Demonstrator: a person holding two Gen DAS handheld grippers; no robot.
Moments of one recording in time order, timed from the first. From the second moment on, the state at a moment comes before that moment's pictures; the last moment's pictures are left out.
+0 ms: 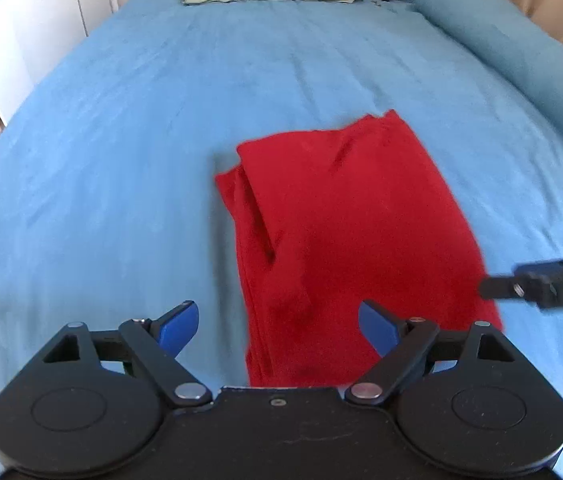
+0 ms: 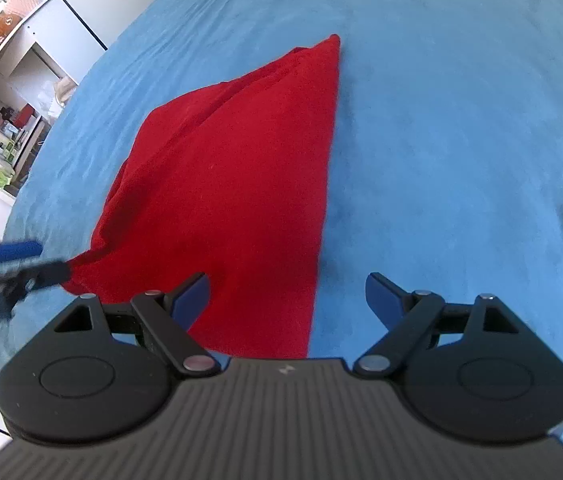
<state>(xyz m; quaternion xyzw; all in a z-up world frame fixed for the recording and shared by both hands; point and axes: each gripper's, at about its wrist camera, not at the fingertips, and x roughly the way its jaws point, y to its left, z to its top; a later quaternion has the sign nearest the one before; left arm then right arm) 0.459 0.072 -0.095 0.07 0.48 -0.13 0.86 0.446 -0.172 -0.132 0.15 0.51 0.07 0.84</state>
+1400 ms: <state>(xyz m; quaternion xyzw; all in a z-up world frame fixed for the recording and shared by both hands) 0.566 0.093 -0.172 -0.14 0.54 -0.17 0.81 0.535 -0.190 -0.175 0.27 0.54 0.12 0.79</state>
